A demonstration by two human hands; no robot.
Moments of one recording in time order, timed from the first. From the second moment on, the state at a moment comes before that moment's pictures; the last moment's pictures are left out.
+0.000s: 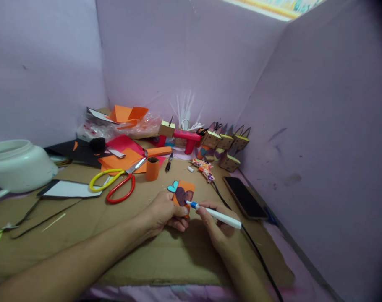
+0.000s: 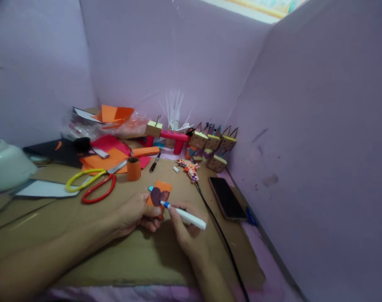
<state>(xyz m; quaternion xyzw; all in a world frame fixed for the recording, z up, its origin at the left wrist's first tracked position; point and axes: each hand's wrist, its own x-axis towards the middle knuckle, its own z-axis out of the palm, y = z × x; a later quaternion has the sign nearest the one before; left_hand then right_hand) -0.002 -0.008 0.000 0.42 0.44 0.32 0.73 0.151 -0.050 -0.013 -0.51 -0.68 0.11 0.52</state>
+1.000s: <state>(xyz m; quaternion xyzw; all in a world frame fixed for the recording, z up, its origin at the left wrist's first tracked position) -0.001 -0.007 0.000 0.41 0.45 0.31 0.73 0.153 -0.046 -0.021 -0.53 -0.60 0.10 0.59</state>
